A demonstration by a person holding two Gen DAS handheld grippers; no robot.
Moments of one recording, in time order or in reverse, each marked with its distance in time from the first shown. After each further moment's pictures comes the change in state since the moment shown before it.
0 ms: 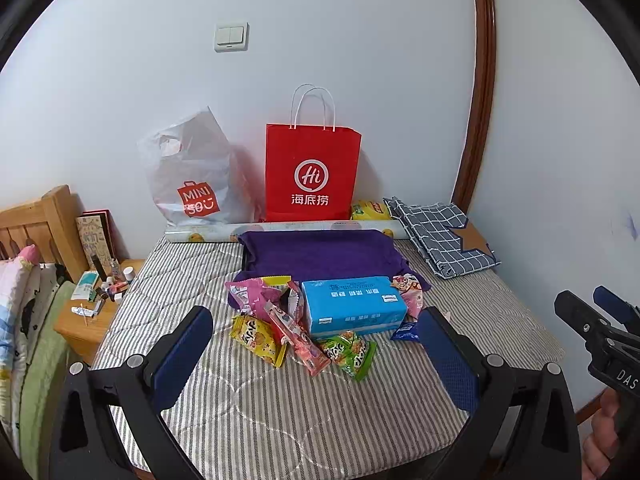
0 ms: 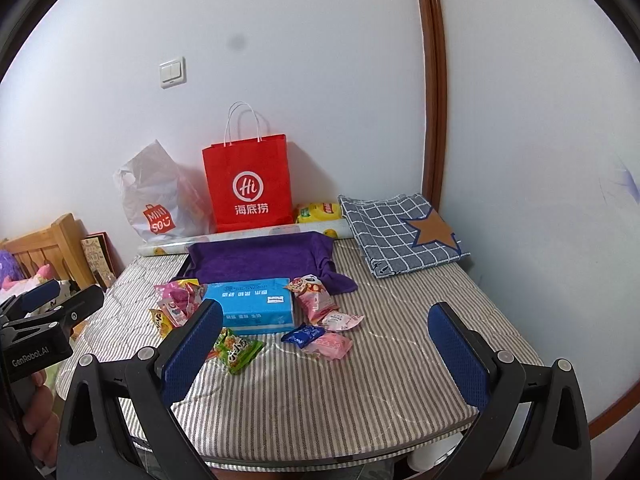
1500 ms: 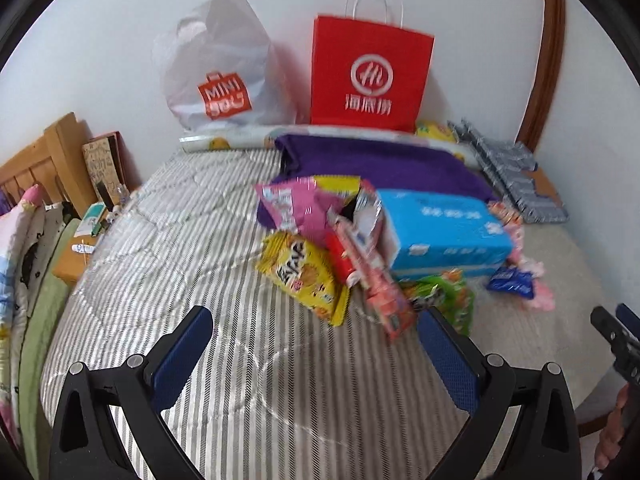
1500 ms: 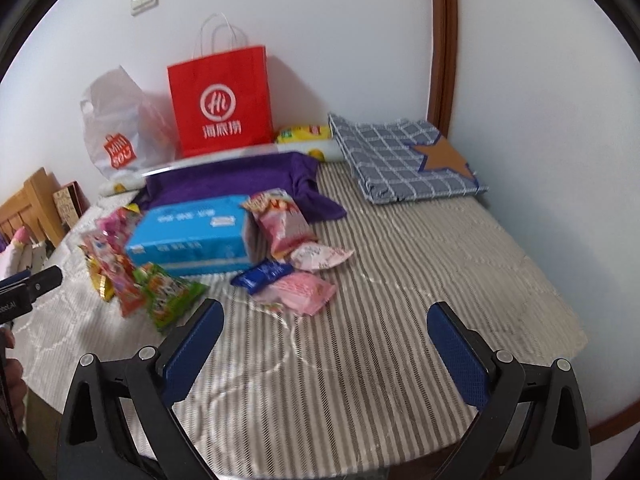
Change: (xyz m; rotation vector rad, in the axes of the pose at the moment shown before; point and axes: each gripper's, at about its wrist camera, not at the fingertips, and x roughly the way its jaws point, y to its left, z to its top) left arm 0.135 0.049 -0.069 -0.053 0.261 0.111; right arm 0.142 -0.031 -0.074 -0.005 0.209 0.007
